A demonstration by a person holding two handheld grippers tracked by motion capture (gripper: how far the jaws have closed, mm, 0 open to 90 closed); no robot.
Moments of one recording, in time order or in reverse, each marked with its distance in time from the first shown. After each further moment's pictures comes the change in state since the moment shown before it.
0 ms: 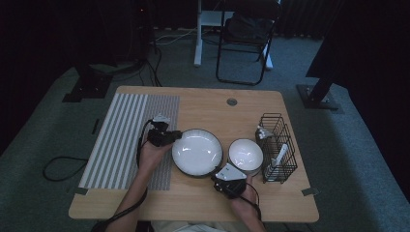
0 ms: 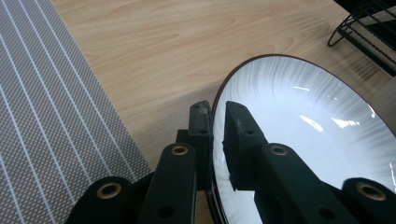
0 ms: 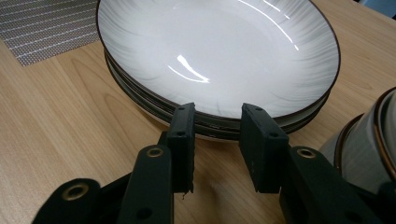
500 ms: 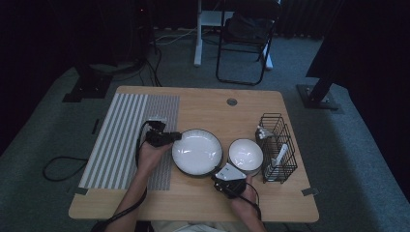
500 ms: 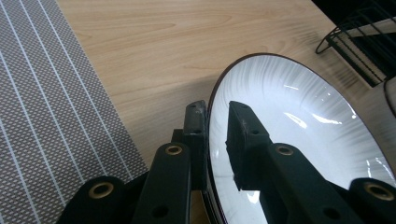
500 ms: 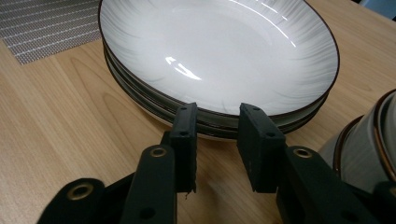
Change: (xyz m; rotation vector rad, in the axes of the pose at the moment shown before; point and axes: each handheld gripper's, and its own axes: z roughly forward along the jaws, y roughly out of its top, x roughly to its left) left arm 0.011 -0.004 0.000 0.009 -0.085 -0.096; right arm 0.000 0.000 0.001 -0.001 -0.003 -0.016
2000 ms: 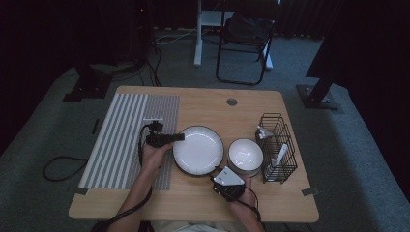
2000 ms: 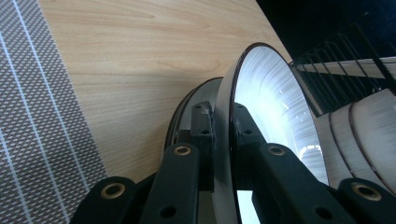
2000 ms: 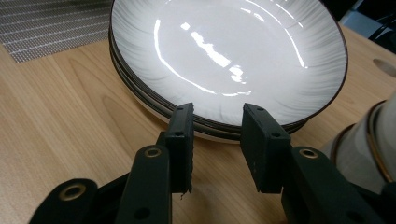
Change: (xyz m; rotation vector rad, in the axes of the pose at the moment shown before) left arm 0.009 -0.007 0.007 -0.056 -0.164 -0.211; right arm 0.010 -0.001 -0.005 -0.040 -0.058 -0.046
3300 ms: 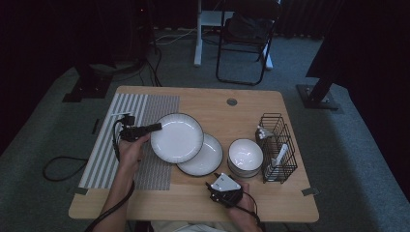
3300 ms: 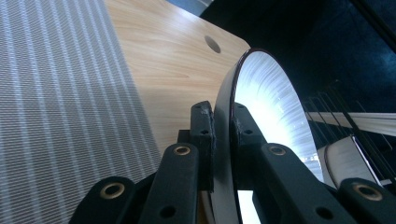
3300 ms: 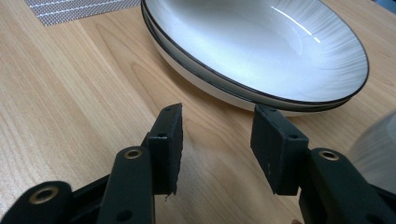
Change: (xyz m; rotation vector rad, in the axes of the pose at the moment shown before) left arm 0.032 0.014 -0.079 -0.175 0.024 -0.071; right arm 0.014 -0.013 0.004 0.065 0.062 -0.022
